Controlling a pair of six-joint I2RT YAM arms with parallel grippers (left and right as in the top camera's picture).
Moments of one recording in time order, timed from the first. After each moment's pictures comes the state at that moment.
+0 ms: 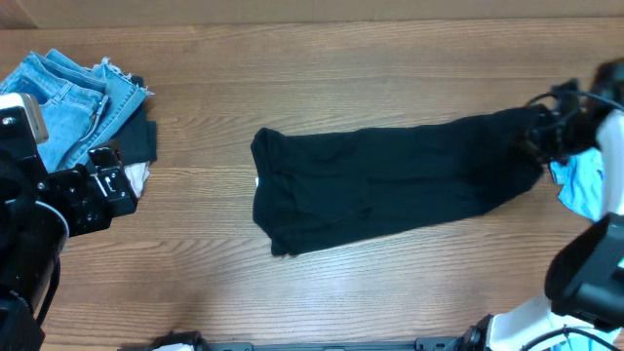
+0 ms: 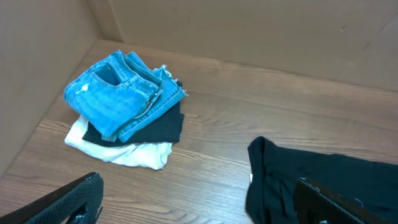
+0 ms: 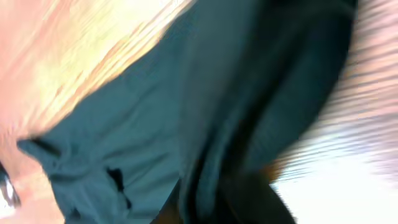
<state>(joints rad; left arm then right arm) 0.12 1.20 2.18 -1.58 -0.04 -0.11 -0.38 1.81 1.57 -1.17 -0.41 0.11</state>
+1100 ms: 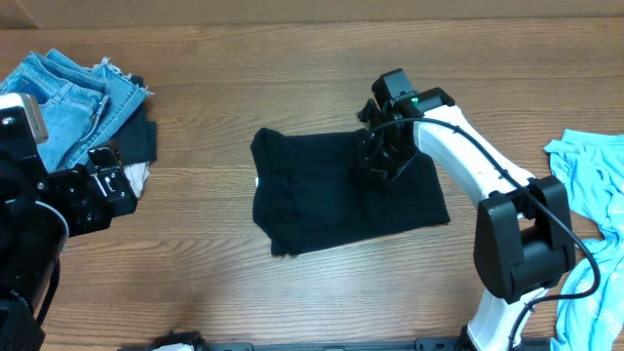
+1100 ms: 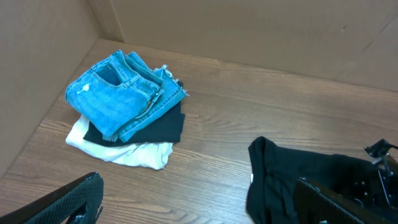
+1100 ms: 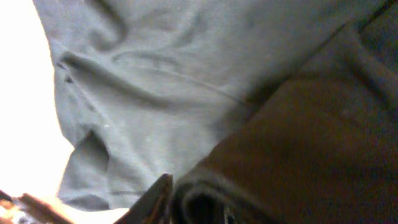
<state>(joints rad) 0.12 1.20 2.18 -1.58 -0.05 -0.11 0.35 1.96 1.48 -0.98 -0.42 0.28</state>
